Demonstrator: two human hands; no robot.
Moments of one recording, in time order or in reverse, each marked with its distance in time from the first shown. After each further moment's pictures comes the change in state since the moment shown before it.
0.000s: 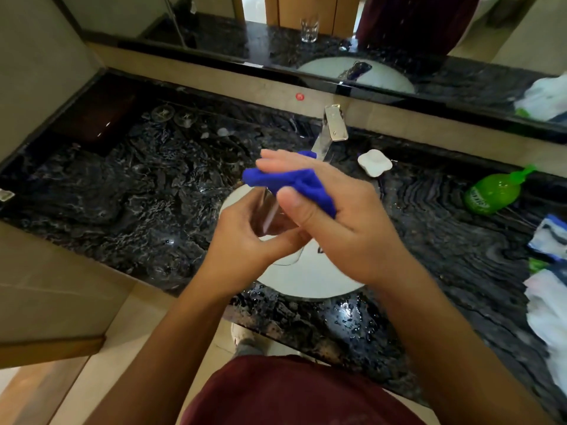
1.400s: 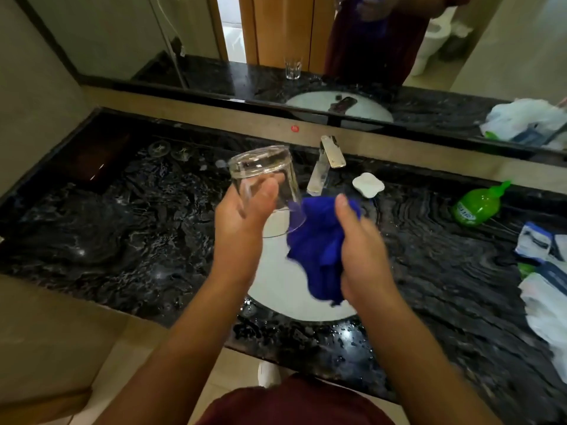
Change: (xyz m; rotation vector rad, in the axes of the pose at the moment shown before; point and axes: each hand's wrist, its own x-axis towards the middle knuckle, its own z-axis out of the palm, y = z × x) left_hand 0.037 0.000 -0.036 -0.267 0.244 -0.016; right_hand 0.010 -0.007 0.053 0.564 0.622 0.821
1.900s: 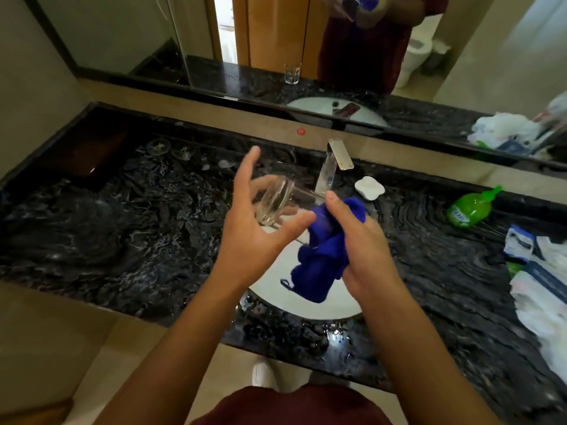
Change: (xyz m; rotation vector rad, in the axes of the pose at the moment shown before) left_hand 0.007 -0.008 -0.063 0.283 -0.229 0.161; right_hand -0.011 0.006 0.042 0.045 -0.008 0.055
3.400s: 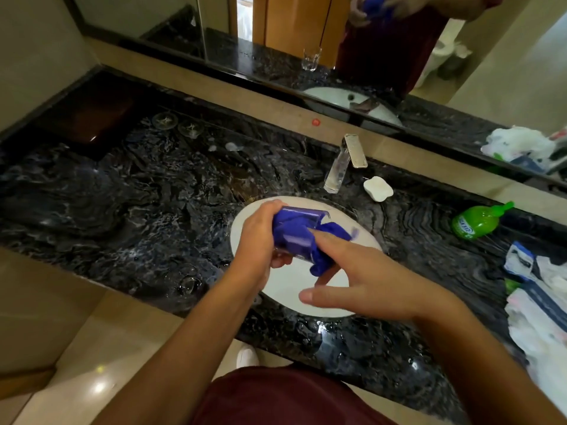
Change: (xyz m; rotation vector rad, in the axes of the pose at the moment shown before) left_hand 0.004 -0.021 0.018 -0.464 0.209 -0.677; right_hand 0.003 -0.016 -0.030 -1.355 -0.790 -0.271
